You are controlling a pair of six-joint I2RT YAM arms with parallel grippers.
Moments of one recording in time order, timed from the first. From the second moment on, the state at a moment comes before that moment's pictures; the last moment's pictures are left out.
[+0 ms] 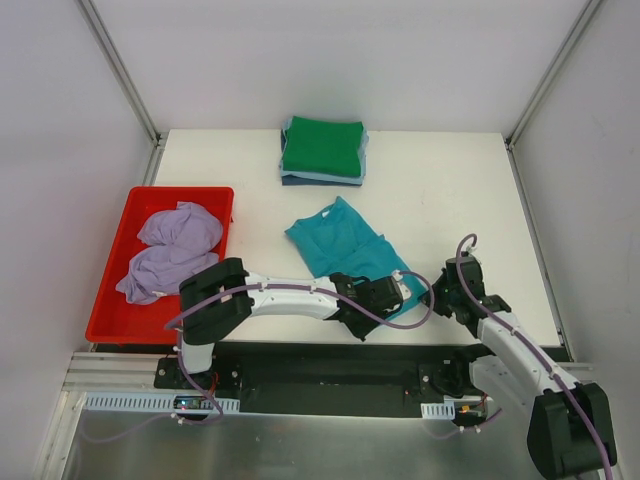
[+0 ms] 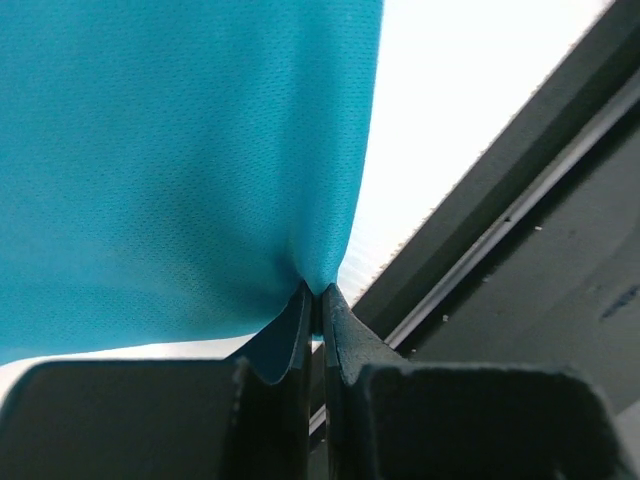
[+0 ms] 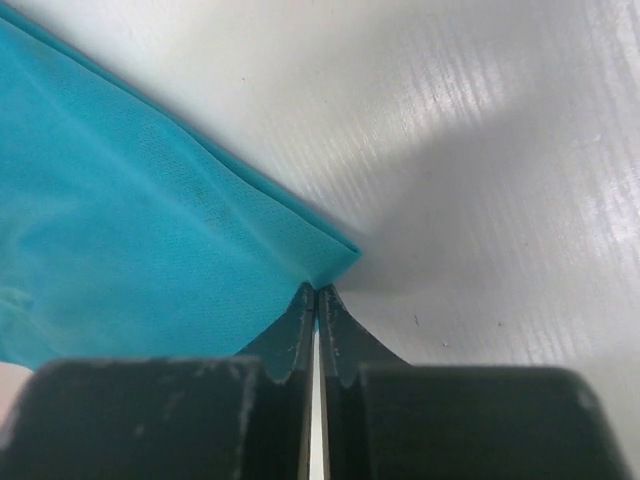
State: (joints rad) left arm -1.29 1.89 1.25 -0.54 -0.03 -0.34; right arm 0.25 0.85 0.30 -0.39 0.00 0.83
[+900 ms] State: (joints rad) left arm -1.13 1.41 1.08 -0.42 0.11 -0.43; right arm 0.34 0.91 0.72 -0.41 -0.12 0.68
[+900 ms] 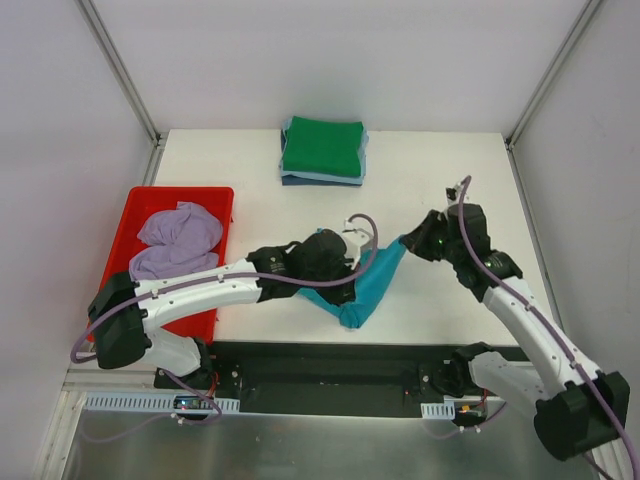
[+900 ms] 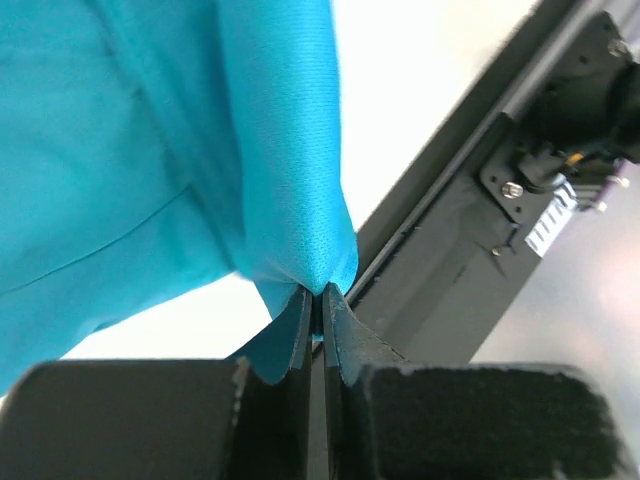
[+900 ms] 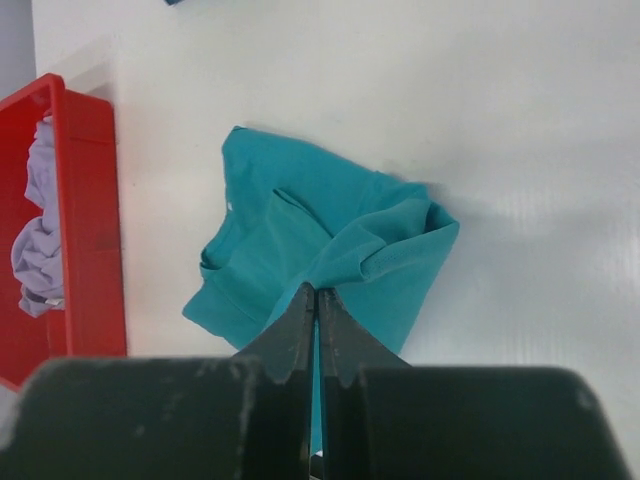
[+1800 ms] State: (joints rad) left arm -0.55 1.19 0.69 -0.42 0.04 -0.70; right arm 0.71 2.01 1.49 -0.13 0.01 0.62
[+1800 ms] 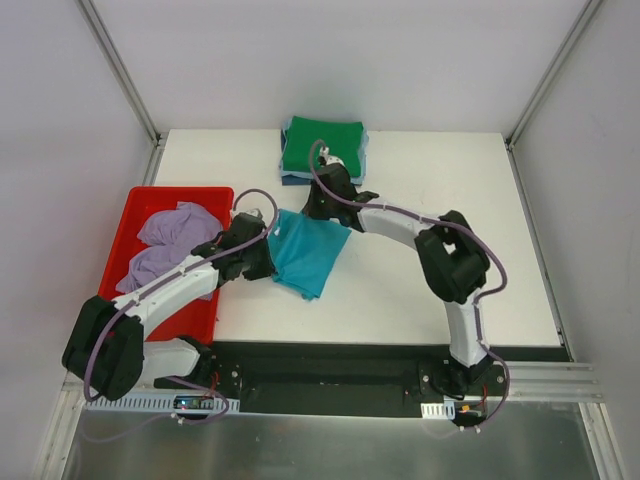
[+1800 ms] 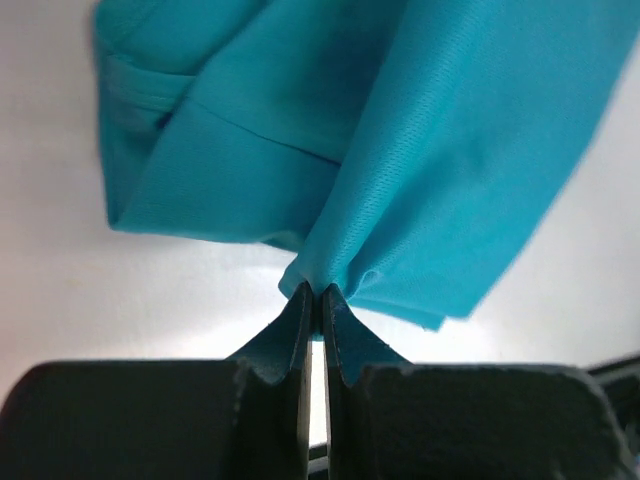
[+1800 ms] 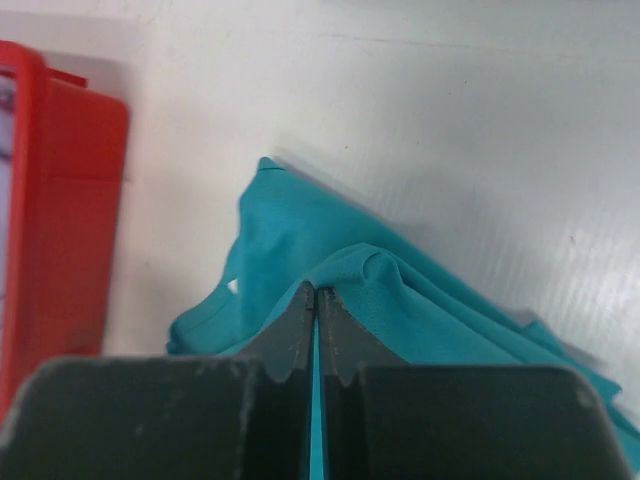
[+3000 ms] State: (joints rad) left arm -0.69 1.12 0.79 -0.42 0.38 -0.54; right arm 0.79 1.04 0.81 -0.41 0.35 0.67
